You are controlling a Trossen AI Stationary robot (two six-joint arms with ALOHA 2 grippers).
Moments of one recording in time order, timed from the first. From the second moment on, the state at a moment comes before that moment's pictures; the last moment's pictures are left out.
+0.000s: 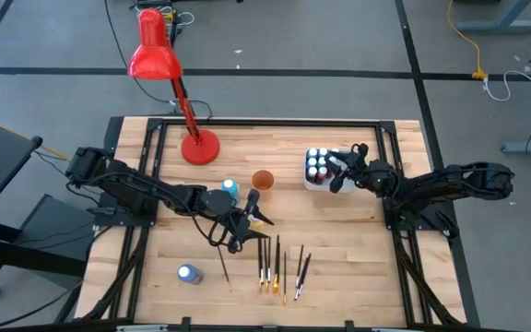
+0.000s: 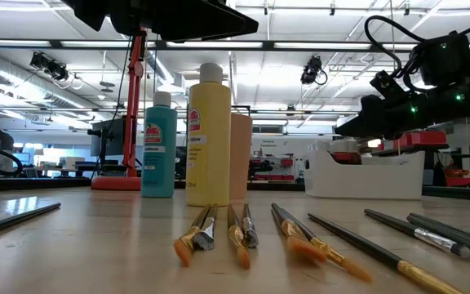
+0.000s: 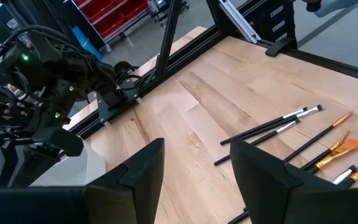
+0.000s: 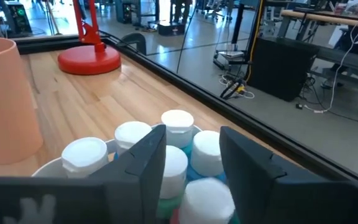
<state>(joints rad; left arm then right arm) -0.22 1.51 0.83 0.38 0.01 0.51 -0.37 1.18 0.02 1.03 0.32 -0.02</state>
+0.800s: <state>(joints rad) -0.23 1.51 0.83 0.41 -0.14 0.51 -0.29 1.18 0.23 1.40 -0.28 0.13</state>
